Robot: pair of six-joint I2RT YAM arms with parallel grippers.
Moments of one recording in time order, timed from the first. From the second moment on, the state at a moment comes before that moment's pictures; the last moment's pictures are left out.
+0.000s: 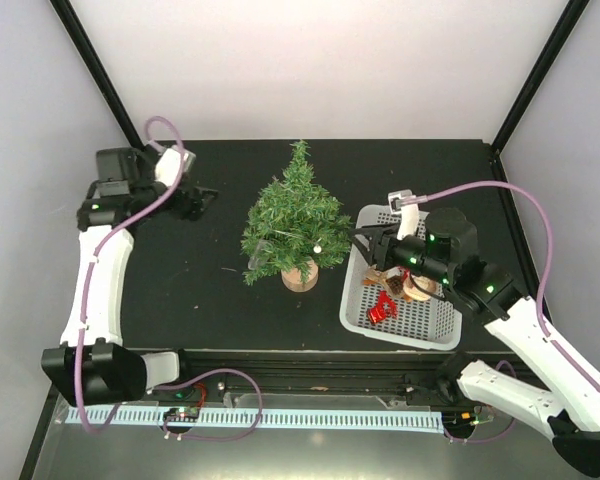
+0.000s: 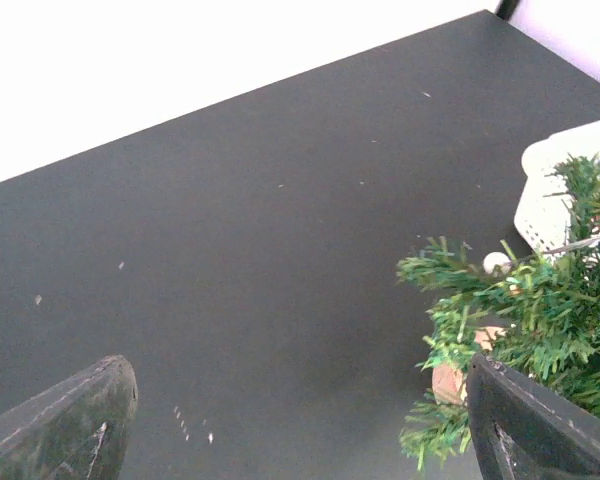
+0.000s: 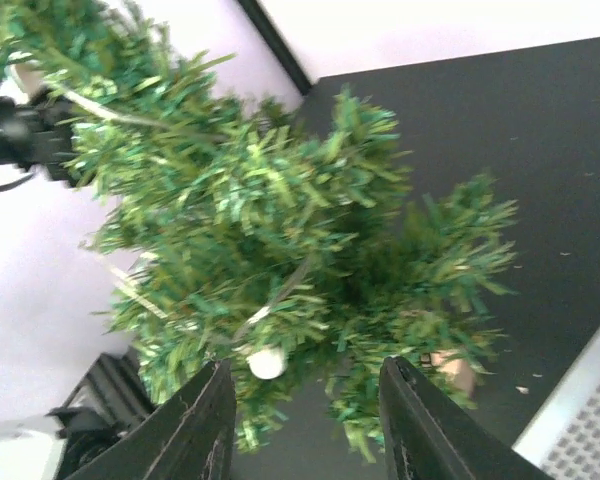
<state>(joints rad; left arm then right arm) 0.07 1.23 1.30 -0.73 0.63 0.35 0.69 0.86 1.00 -0.47 -0.22 0.54</state>
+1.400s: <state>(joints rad) 0.21 0.76 1.11 -1.22 1.19 0.45 0.18 1.26 0.84 -0.64 -0.14 0.70</state>
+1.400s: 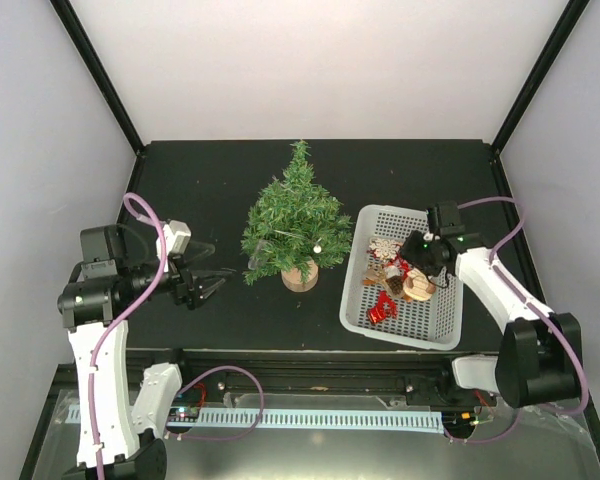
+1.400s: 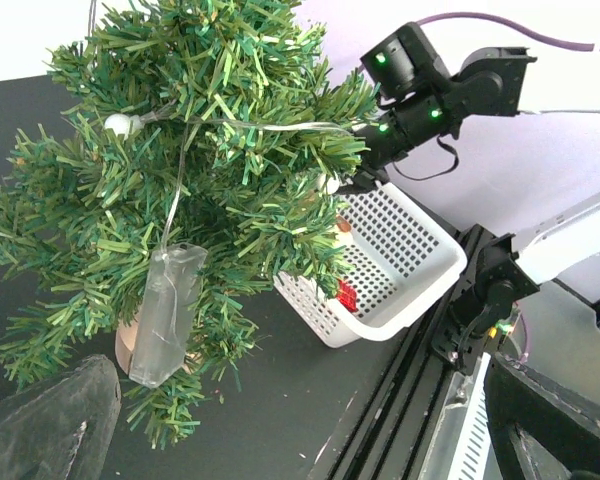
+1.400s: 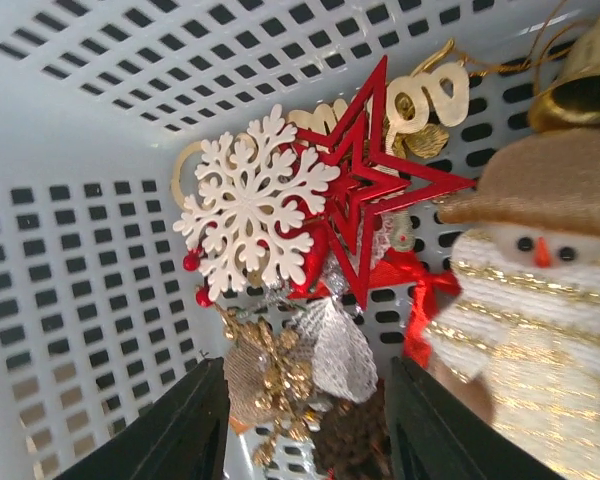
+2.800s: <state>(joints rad) 0.21 0.75 1.10 -1.20 1.22 0.42 0.00 1.40 0.69 -0.24 -0.16 0.92</state>
